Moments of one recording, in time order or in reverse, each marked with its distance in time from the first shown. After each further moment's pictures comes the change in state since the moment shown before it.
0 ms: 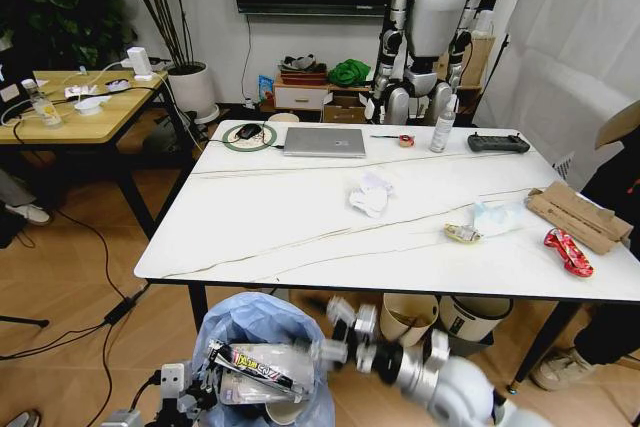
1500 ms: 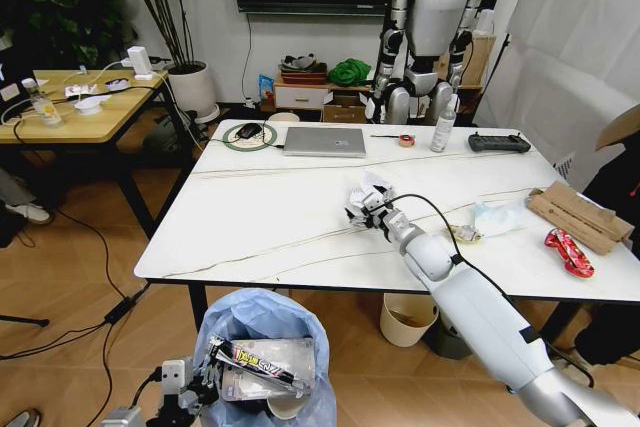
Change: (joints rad) left arm -0.013 -0.009 -0.005 -0.009 -0.006 0.000 0.002; right arm 0.527 0.194 -0.073 -0.573 -0.675 -0.343 0.226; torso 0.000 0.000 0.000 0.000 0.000
